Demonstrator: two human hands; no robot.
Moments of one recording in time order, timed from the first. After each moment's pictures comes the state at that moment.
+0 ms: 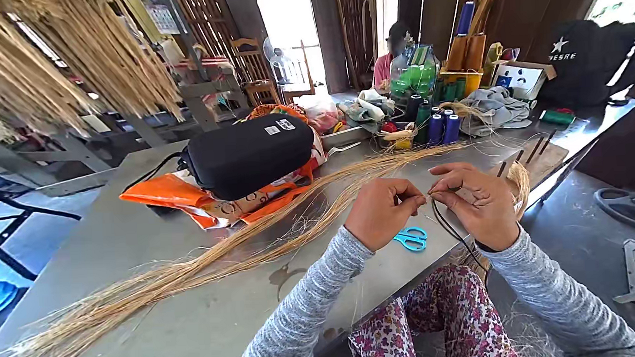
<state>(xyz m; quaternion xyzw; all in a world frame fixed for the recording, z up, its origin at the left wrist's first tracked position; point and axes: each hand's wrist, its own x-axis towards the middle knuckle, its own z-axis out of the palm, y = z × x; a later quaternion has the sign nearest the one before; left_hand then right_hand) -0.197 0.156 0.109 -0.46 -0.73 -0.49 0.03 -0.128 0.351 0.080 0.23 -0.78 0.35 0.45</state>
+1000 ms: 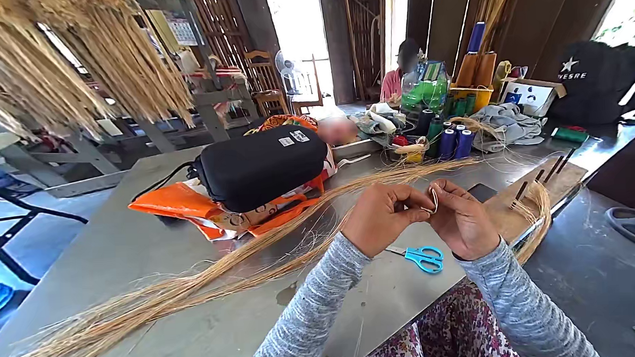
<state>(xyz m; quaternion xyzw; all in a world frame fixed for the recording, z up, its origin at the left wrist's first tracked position) -0.234 0.139 0.109 -0.50 -0.66 -0.55 0.00 -0.173 0.306 0.073 0.11 -0.47 0.86 0.17</state>
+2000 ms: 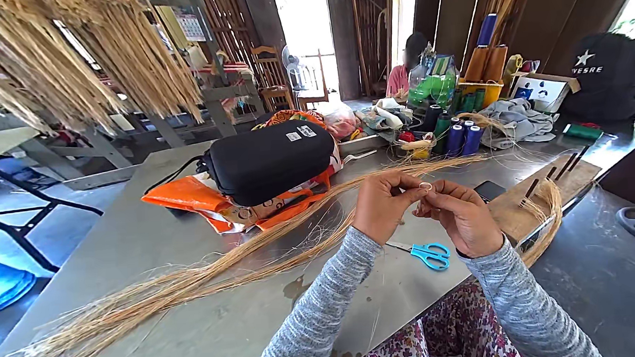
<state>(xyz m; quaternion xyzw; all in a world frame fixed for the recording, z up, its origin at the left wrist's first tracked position) -0.240 0.151 0.096 -0.39 -0.66 -0.64 0.06 -0.173 0.299 0.076 0.06 -0.58 0.79 0.19</state>
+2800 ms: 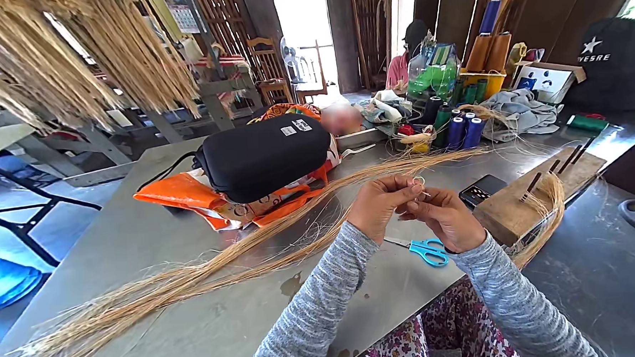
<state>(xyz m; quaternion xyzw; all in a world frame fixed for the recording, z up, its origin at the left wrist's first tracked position) -0.238 0.155 0.090 -0.23 -0.58 -0.76 -0.15 -0.188 0.300 0.054 0.10 -0.59 0.80 0.11</state>
